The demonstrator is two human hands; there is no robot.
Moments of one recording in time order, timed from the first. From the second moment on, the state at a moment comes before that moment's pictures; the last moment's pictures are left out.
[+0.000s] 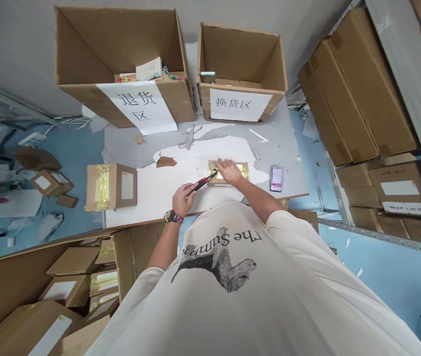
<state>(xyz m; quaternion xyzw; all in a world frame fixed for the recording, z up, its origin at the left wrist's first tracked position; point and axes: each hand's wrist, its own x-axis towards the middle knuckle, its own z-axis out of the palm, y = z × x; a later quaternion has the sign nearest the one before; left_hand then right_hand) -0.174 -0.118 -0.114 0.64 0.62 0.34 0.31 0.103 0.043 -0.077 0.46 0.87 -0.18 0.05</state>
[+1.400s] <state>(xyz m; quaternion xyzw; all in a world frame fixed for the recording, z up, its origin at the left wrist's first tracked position) -0.188 -0.097 -0.100 0.74 0.63 0.10 0.19 0.109 0.036 -0.109 0.44 0.89 -0.13 0.02</state>
